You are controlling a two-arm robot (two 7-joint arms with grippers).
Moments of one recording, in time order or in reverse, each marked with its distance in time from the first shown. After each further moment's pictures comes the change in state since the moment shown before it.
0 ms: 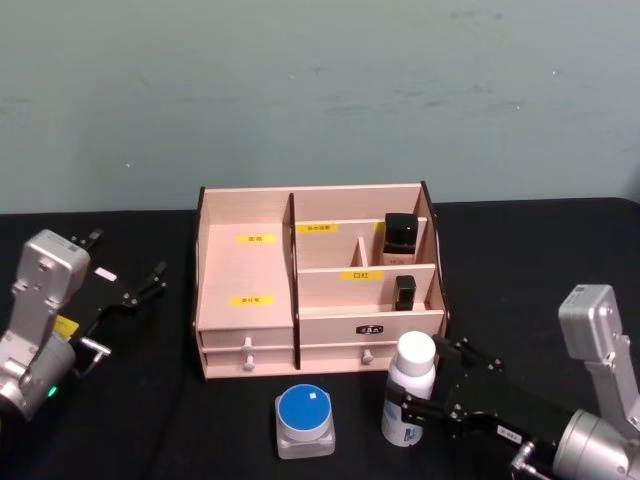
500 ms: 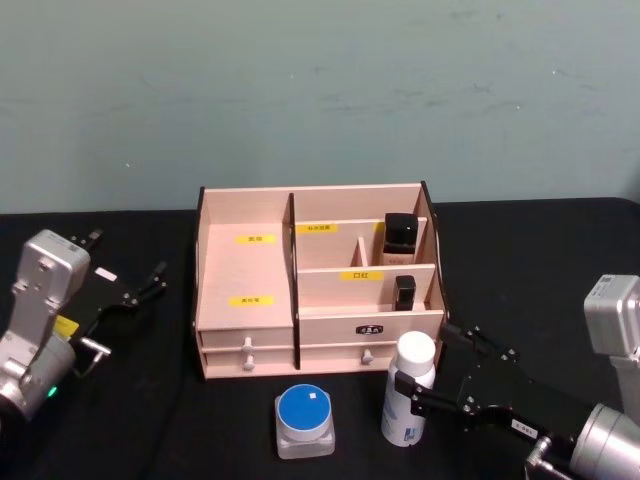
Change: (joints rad) left arm 0.000 0.000 0.000 0.000 0.000 0.000 0.000; right arm -0.041 0.052 0.025 -0.087 0.029 -0.008 -0.030
